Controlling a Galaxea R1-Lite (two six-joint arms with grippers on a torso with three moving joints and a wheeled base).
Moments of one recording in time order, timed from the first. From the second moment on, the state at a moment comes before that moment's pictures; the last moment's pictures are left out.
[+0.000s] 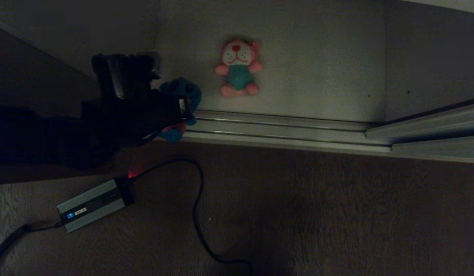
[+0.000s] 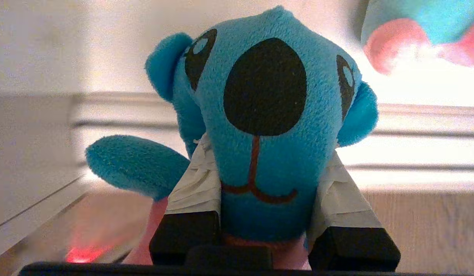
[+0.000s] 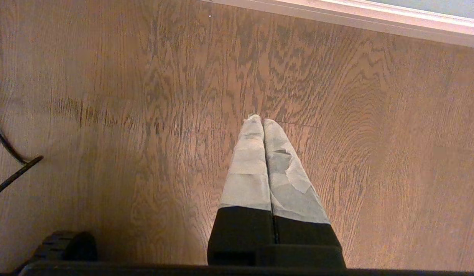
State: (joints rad) left arm -0.36 1.78 -1.24 -0.52 0.22 -0.02; right arm 0.00 0.00 0.00 0.00 0.01 -0.02
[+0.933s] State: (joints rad) left arm -0.28 0.86 -0.91 0.09 0.26 -0.03; right arm 0.00 0.00 0.00 0.00 0.01 -0.02
